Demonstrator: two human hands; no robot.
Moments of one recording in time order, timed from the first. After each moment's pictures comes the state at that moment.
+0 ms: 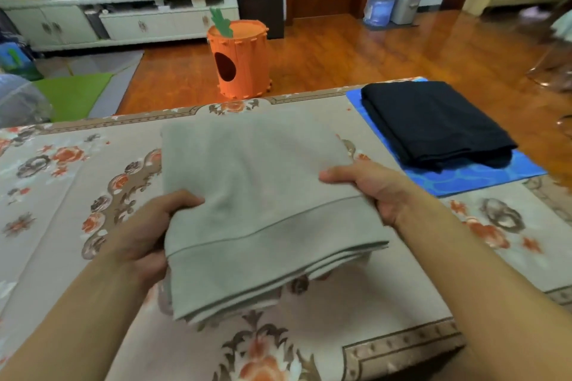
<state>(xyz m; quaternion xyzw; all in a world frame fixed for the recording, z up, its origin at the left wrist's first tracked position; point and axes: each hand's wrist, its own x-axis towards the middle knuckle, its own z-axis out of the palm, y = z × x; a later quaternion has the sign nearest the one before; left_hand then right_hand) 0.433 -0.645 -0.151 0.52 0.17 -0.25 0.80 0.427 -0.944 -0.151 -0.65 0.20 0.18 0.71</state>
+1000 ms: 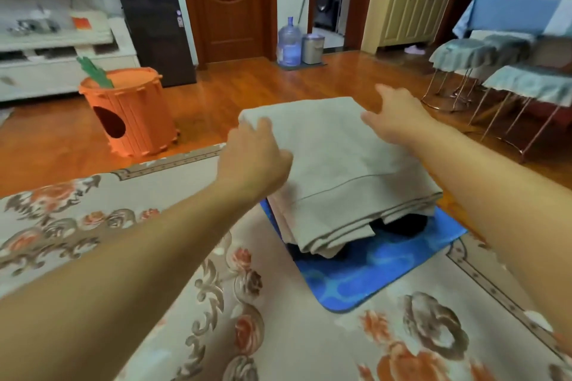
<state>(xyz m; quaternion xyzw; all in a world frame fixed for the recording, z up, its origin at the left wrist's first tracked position) 0.643 -1.056 -0.168 0.95 -0.22 0.09 0.22 0.603 -1.312 -0.142 -0.94 0.29 -0.12 0.15</state>
